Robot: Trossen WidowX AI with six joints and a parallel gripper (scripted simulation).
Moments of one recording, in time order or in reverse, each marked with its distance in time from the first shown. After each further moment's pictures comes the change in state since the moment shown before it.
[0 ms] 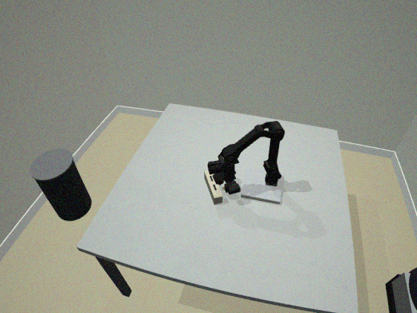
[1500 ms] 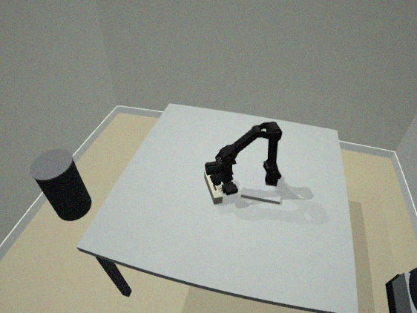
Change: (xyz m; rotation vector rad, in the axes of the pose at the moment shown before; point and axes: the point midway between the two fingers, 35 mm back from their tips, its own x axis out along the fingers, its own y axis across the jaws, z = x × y) arm -0.001 0.001 0.015 -0.006 -0.005 -0.001
